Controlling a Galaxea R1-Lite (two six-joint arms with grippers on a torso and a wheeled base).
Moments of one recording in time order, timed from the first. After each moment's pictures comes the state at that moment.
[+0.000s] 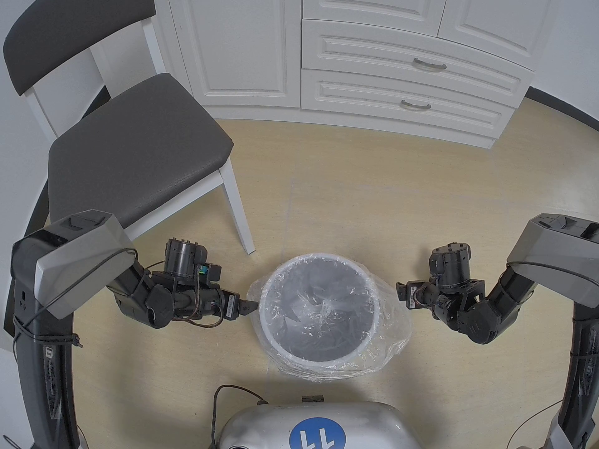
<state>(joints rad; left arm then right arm) -0.28 2.36 -1.05 -0.61 -0.24 0.02 0.37 2.24 -0.83 -0.89 -0.38 0.18</state>
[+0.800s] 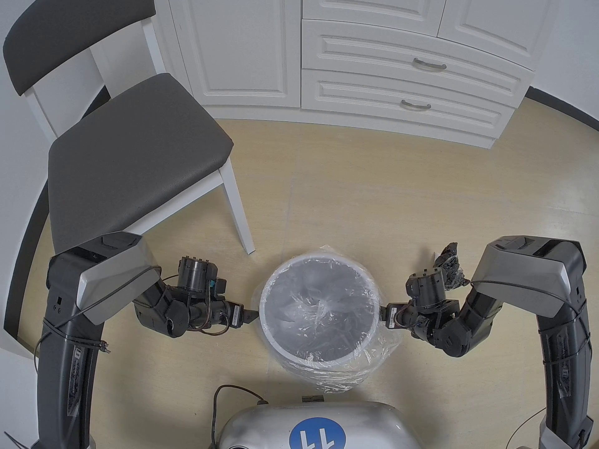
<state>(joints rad) -0.27 2.55 -1.16 -0.66 -0.17 0.00 0.39 2.45 -0.92 -0.91 -0.27 0.30</state>
